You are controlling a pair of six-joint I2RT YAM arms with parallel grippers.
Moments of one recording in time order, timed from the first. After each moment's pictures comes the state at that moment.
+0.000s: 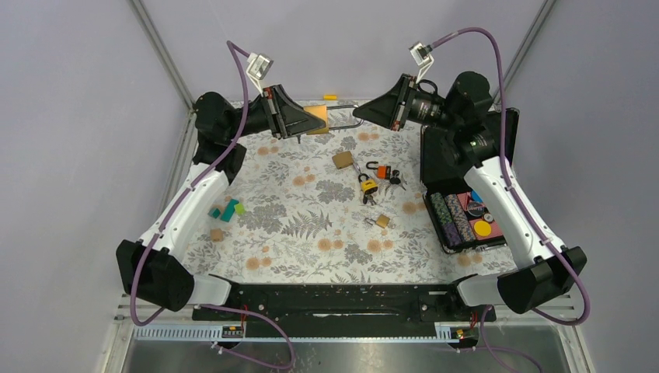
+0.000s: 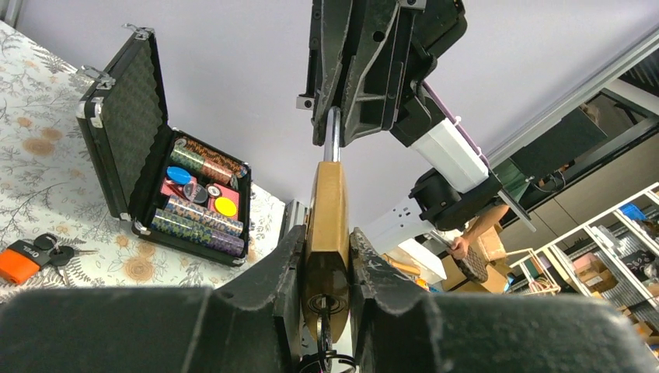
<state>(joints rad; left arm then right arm) -0.32 1.35 1.28 0.49 1.08 -1.08 0.39 1.37 1.48 0.05 -0.89 0.76</state>
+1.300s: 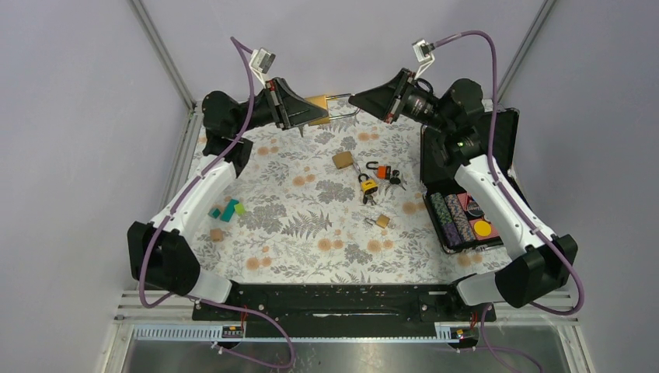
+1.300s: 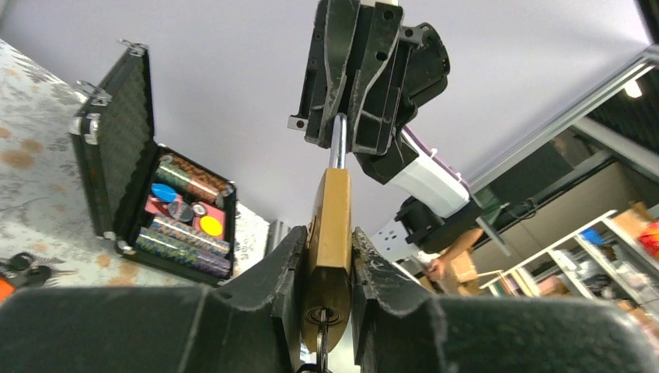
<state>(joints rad) -0.32 1.46 1.29 0.69 1.04 -1.26 0.42 1.40 1.40 0.29 -0.76 0.83</state>
